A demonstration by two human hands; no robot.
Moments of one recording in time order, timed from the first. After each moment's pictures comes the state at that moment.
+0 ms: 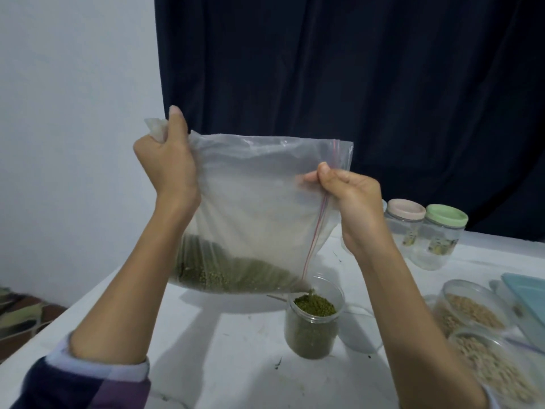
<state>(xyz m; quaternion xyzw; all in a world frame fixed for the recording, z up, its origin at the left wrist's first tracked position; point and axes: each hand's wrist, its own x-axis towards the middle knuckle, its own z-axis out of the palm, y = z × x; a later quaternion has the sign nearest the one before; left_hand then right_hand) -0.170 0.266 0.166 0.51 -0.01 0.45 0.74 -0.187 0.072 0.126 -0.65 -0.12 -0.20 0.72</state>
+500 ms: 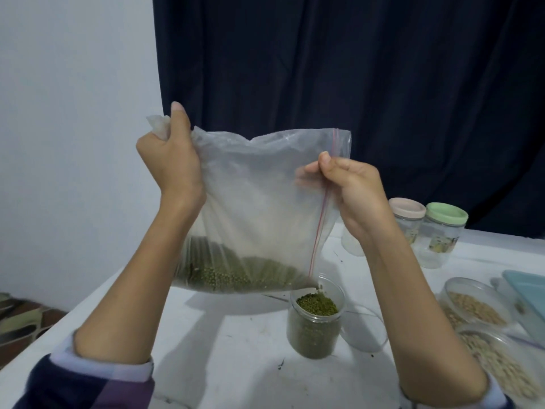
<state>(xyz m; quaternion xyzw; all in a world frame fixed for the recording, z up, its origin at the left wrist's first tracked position) -0.169 0.266 0.168 0.49 -0.04 0.44 0.75 -0.179 0.069 0.139 -0.62 -0.15 -0.16 0.76</state>
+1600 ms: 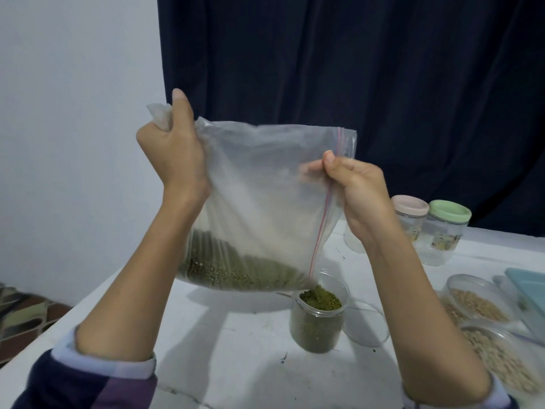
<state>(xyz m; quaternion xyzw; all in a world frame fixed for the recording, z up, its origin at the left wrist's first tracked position) -0.182 0.264 0.174 0.49 -0.05 0.46 0.74 -0.179 0.069 0.133 -0.62 -0.14 -0.17 0.75</state>
